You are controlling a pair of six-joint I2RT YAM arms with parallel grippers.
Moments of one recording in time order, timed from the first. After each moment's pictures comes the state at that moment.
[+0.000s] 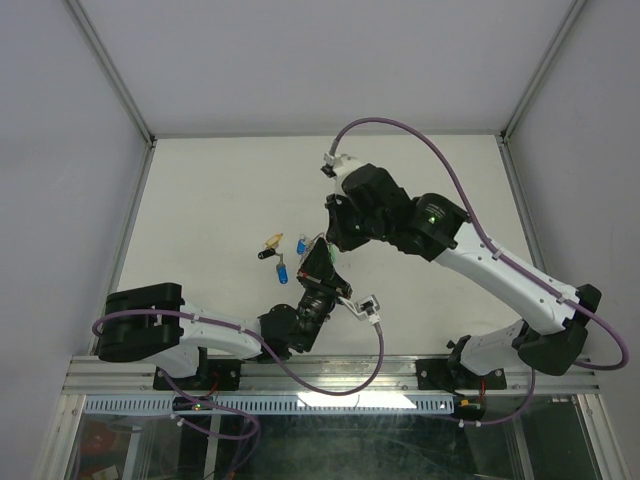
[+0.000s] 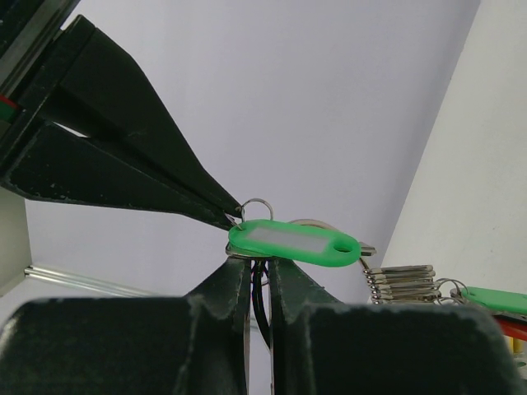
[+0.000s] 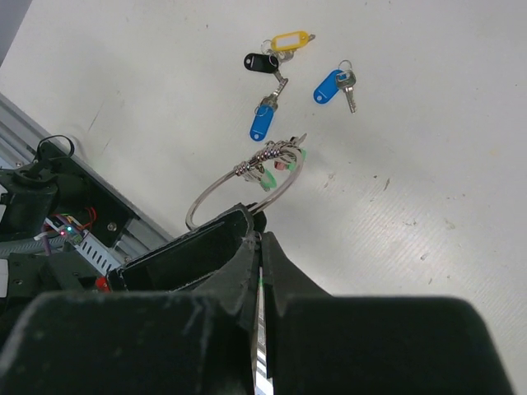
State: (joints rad) left arm -1.45 1.48 0.54 1.32 -0.98 1.75; right arm 0.99 1.38 1.60 -0.93 0.11 0.39
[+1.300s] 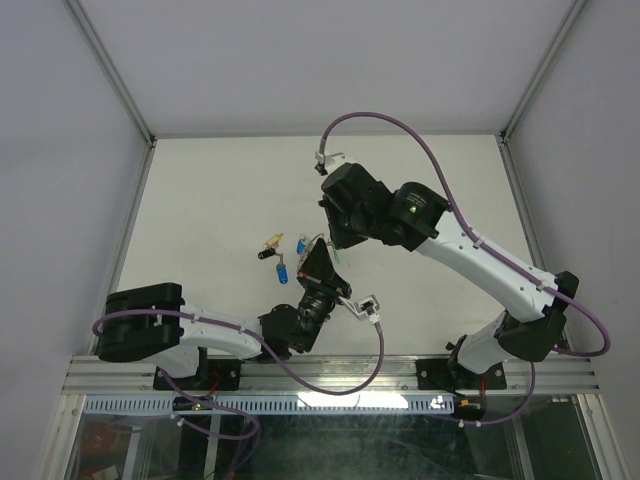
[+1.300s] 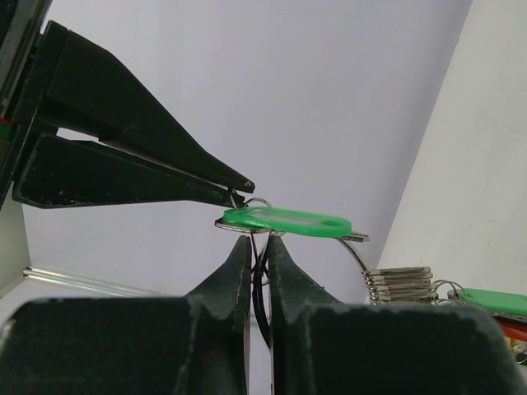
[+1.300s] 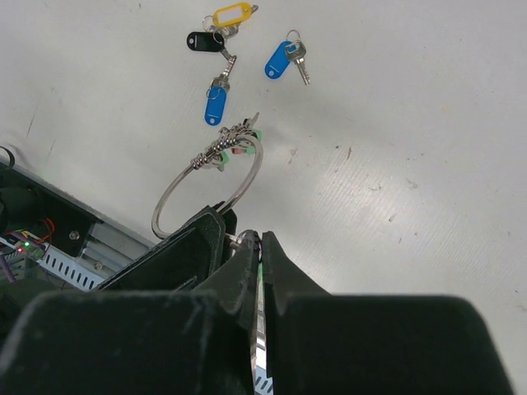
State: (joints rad) left arm -1.45 1.48 0.54 1.30 -0.99 1.74; right arm 1.02 1.51 1.77 -1.13 0.26 0.45
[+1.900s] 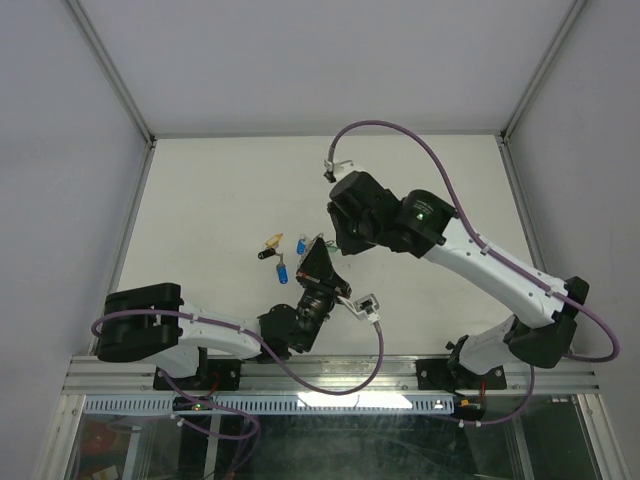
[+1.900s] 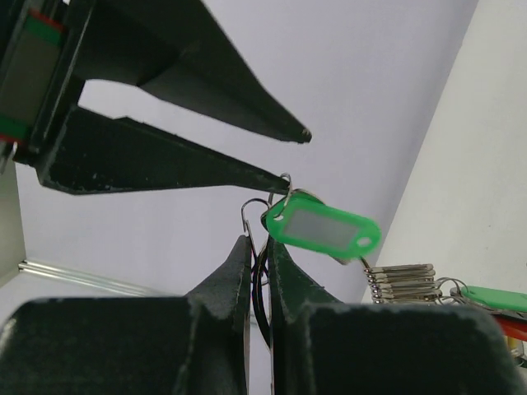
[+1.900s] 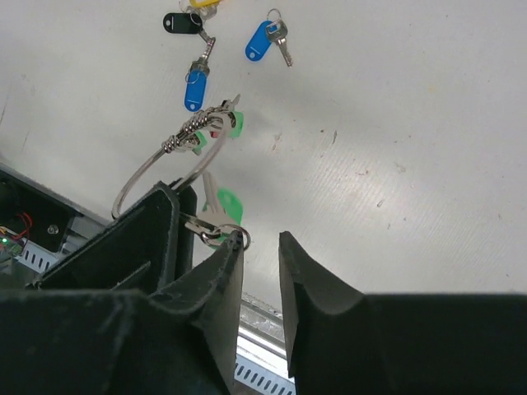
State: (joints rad) left arm -1.45 1.48 0.54 1.31 -0.99 1.74; right arm 1.02 1.47 1.71 -1.14 0.29 0.46
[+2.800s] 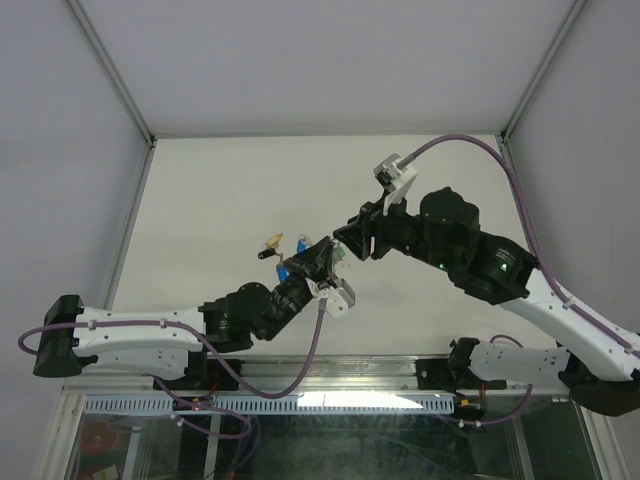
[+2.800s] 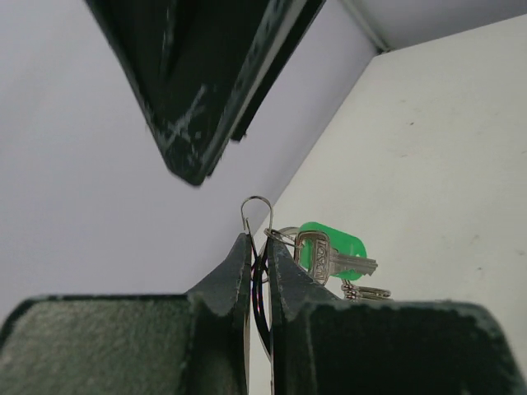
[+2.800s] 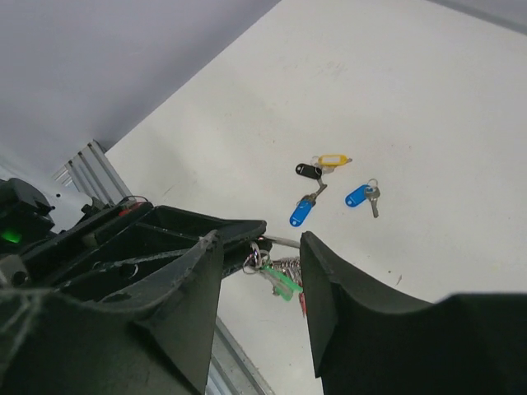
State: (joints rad) left arm -1.44 1.03 0.70 0.53 -0.71 0.92; right arm 1.02 0.98 1.32 -0.56 0.07 0.28
